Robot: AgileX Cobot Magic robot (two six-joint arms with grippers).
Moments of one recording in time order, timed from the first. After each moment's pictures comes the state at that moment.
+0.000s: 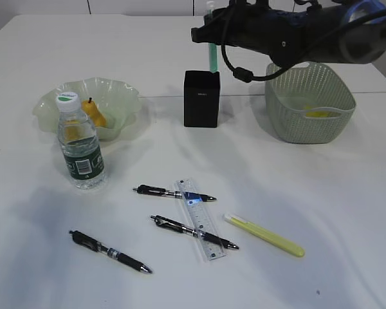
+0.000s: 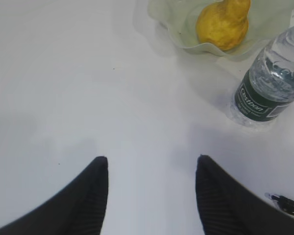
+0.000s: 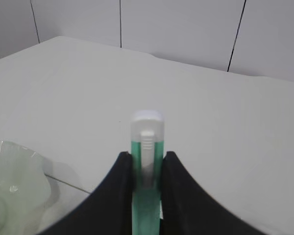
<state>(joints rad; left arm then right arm) 0.02 1.05 -0.65 0.02 0.41 -0.03 0.32 2.15 -1.69 -0.05 -0.16 -0.03</state>
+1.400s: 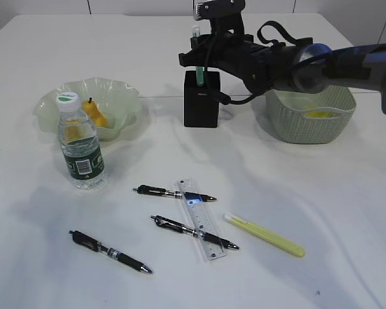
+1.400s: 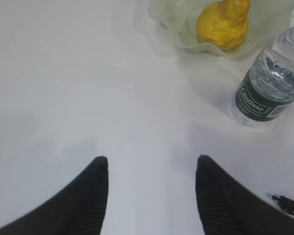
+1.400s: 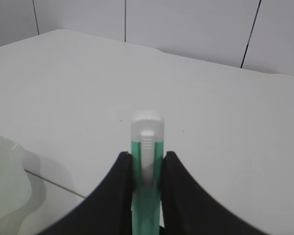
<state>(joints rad) 0.02 1.05 -0.65 0.02 0.41 -0.03 0.32 2.40 -1.92 -0.11 -0.22 0.00</state>
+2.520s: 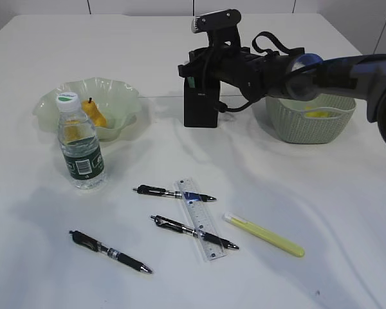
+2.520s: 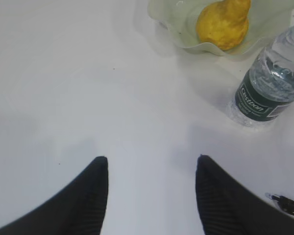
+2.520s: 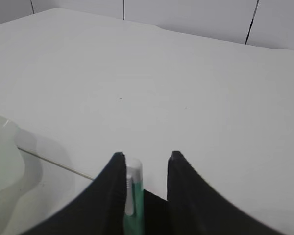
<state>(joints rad) 0.02 1.05 -0.65 0.02 0.41 -0.03 0.32 2.46 -1.97 -0.11 -0.17 0.02</state>
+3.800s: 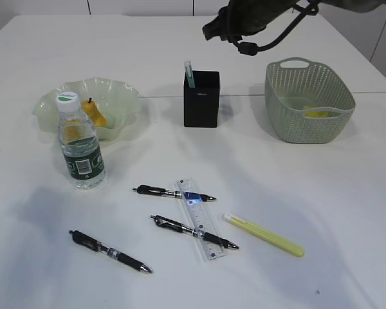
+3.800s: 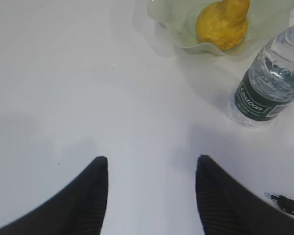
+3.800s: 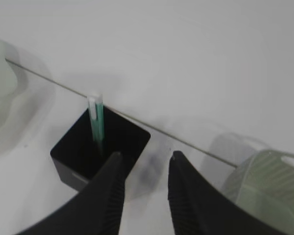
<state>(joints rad) 0.02 1.05 -0.65 0.02 0.41 -0.03 0.33 2.18 -2.04 -0.17 0.58 -0.06</state>
